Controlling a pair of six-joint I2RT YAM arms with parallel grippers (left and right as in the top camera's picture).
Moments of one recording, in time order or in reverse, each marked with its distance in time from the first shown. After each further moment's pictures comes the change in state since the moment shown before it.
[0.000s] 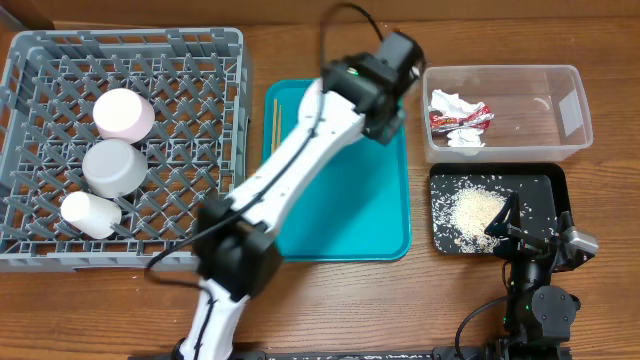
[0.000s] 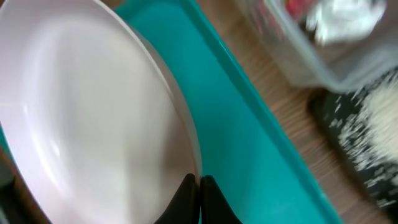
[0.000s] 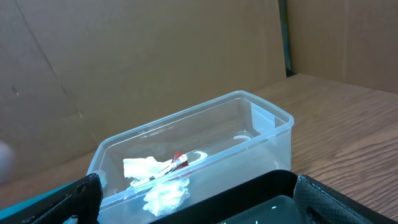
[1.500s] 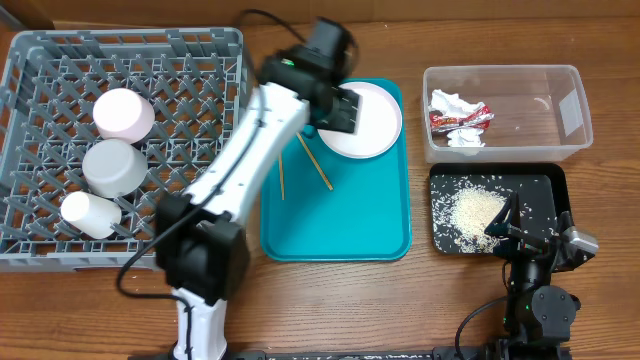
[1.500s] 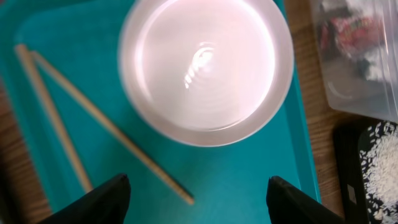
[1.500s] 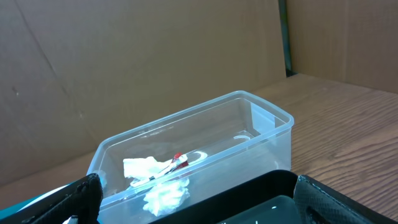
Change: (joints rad) left arm 0.131 -0.078 -0.246 0.127 0.101 -0.177; right arm 0.000 0.000 0.000 0.000 0.000 0.000
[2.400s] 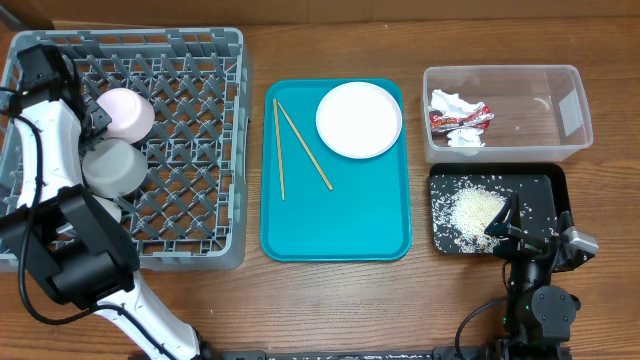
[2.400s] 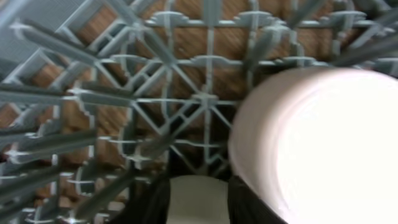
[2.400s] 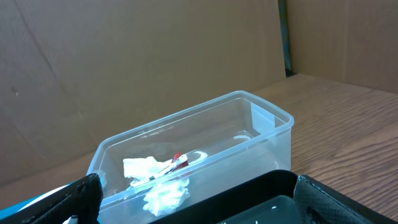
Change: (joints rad) left arm 0.939 -0.029 -0.201 0.207 -0.251 -0.076; right arm 0.000 0.000 0.000 -0.001 0.000 0.000
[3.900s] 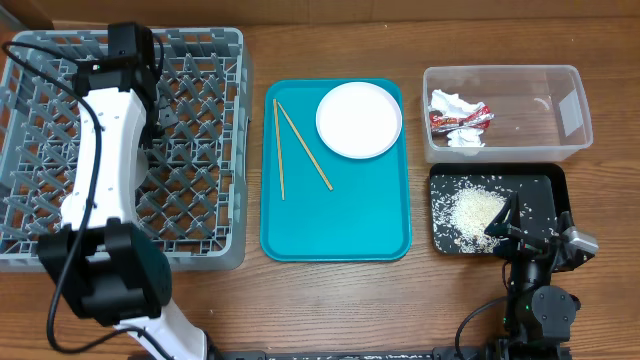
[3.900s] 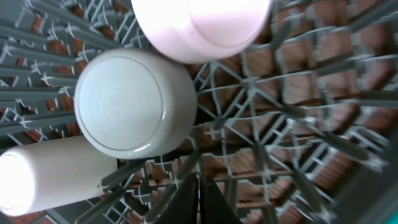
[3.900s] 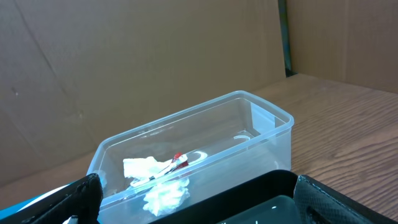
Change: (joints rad) left arm -0.305 -0.164 -0.017 -0.321 -0.133 -0.083; right arm 0.000 0.000 0.000 0.000 0.000 0.000
